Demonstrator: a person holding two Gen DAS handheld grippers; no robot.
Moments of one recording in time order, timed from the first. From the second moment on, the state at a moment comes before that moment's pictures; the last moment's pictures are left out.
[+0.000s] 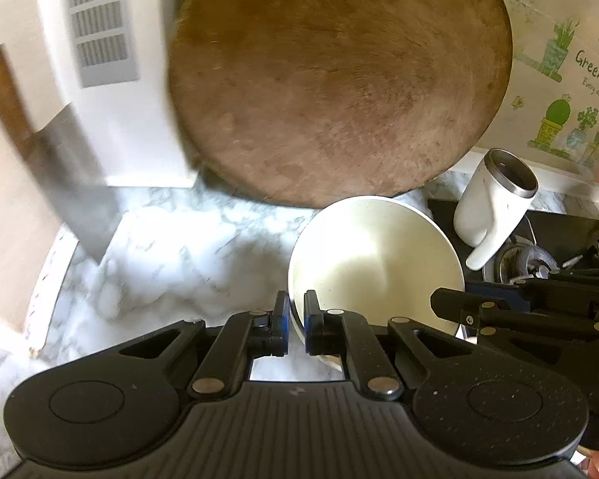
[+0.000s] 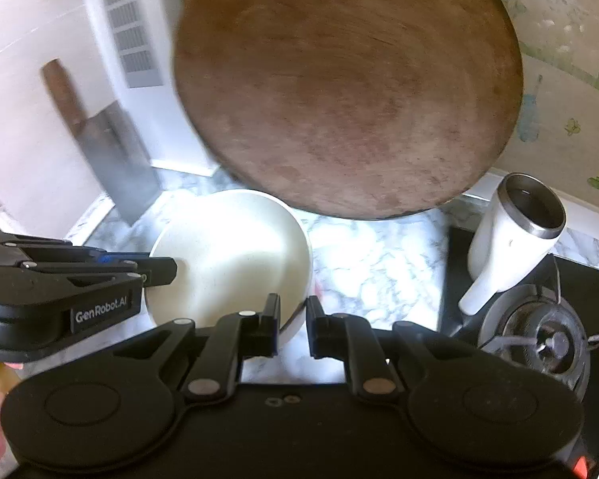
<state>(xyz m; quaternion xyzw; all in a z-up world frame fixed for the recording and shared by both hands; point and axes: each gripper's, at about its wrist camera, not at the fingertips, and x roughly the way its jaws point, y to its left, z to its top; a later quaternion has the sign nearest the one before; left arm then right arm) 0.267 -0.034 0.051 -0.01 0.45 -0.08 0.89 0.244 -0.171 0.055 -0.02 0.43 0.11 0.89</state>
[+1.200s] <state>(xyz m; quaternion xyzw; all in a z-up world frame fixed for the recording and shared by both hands) 0.116 0.115 0.028 -0.03 0.48 -0.03 0.87 0.125 -0.031 0.019 -0.04 0.47 0.18 0.86</state>
